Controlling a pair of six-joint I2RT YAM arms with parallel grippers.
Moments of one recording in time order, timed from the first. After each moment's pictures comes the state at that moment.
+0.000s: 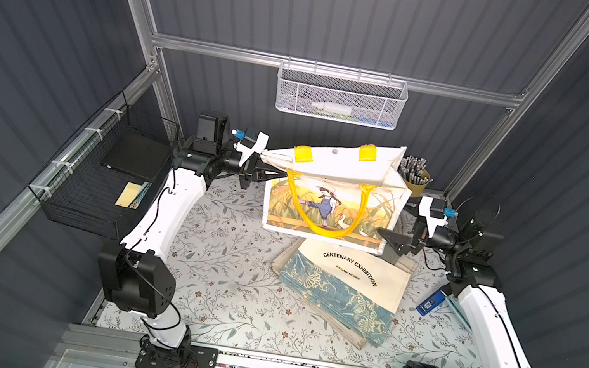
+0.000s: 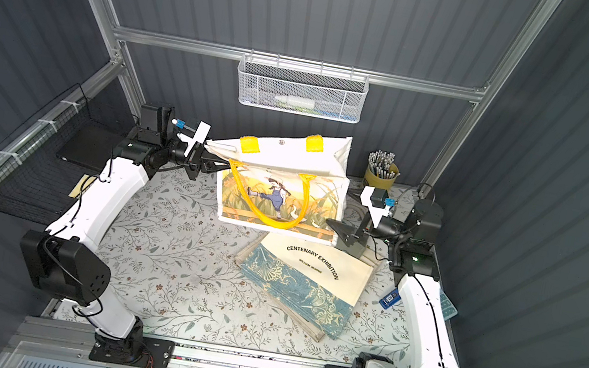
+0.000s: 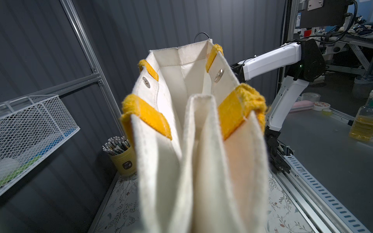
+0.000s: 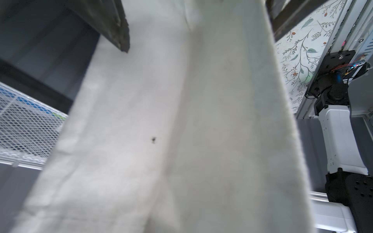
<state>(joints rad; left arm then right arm) -0.12 1.63 1.71 -0.47 1.52 0.61 -0.03 1.16 1.00 0.06 -1.26 -0.28</state>
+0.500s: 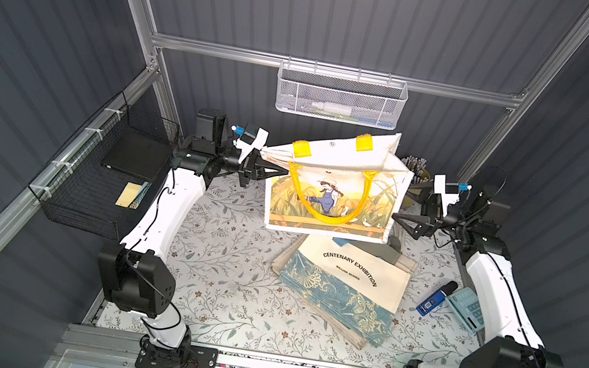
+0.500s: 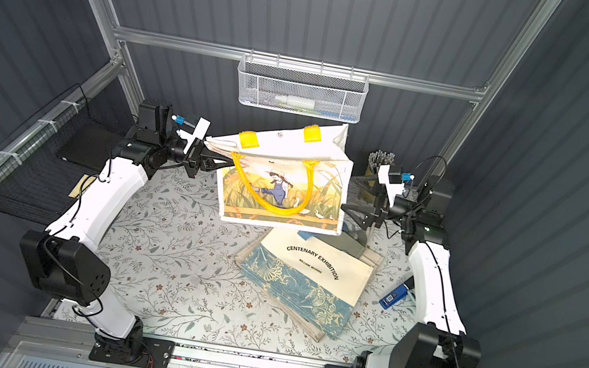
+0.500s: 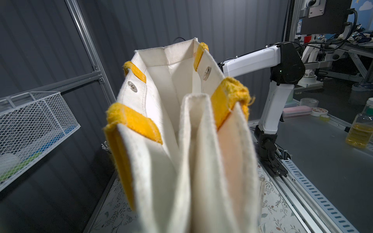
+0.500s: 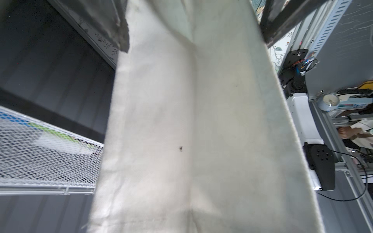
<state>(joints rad) -0.11 1.63 1.71 -0.40 1.52 0.49 -0.10 1.40 1.26 -0.12 -1.50 -0.27</state>
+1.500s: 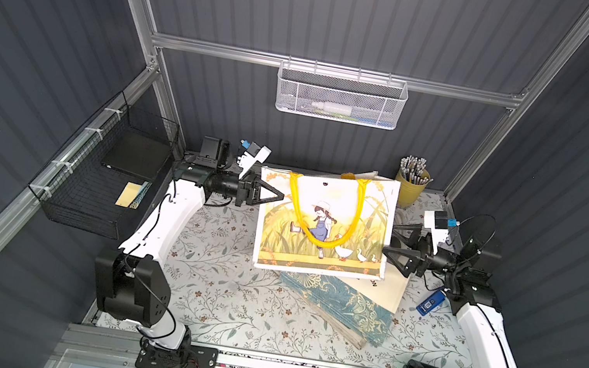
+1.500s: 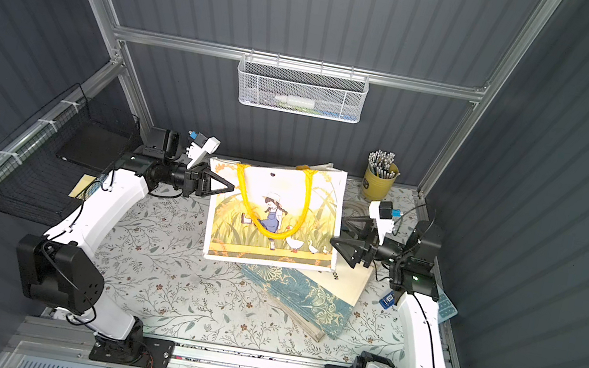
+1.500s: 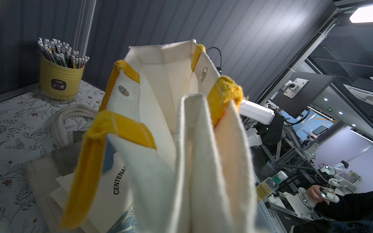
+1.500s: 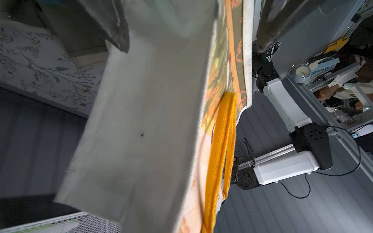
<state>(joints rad) -0.11 1.57 1.52 -0.70 1.52 0.19 -0.10 1.03 0.80 0.03 -1.36 0.12</state>
